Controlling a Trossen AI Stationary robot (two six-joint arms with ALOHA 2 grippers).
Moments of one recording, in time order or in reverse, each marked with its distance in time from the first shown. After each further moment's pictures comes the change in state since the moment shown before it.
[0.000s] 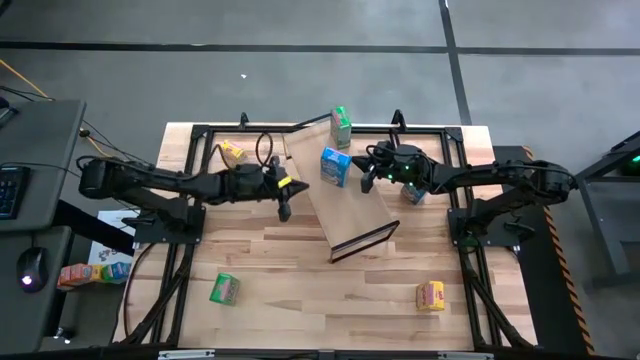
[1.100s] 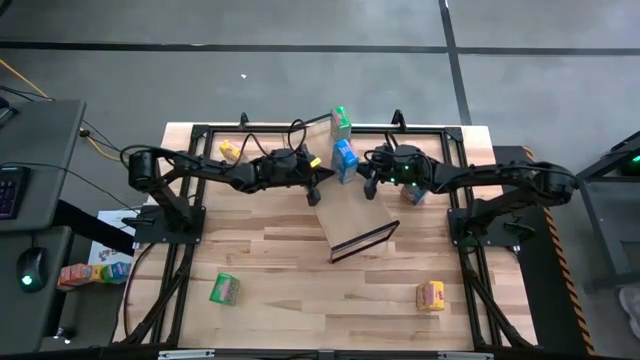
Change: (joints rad) left arm 0.140 0.403 0.230 0.159 0.116 0.094; right arm -0.010 -0.031 0.000 -0.113 -0.102 -0.069
